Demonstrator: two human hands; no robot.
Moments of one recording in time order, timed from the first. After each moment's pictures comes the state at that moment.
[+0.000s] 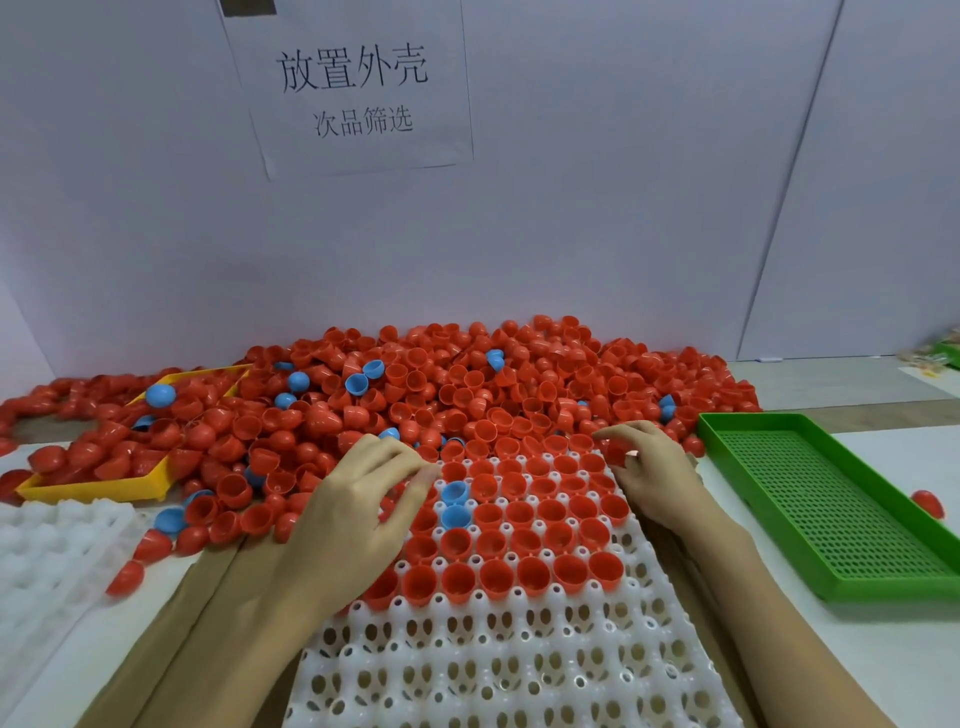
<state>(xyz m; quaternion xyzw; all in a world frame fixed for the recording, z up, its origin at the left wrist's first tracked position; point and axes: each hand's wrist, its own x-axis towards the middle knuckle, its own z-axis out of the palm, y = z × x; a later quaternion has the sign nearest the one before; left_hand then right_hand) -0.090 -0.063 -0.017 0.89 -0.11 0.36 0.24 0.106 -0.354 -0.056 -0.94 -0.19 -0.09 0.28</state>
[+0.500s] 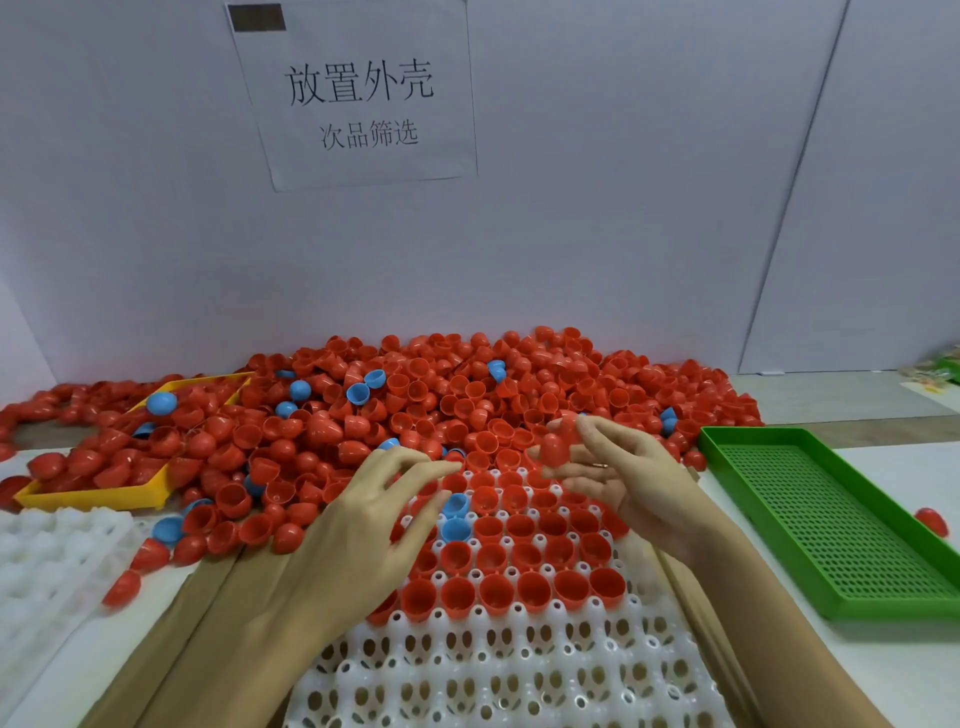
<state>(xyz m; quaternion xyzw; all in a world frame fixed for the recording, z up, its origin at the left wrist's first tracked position) -0.086 -0.060 -0.030 0.91 -0.12 0.32 0.21 0.055 -0.328 -0.006 -0.59 -0.25 0.22 0.73</state>
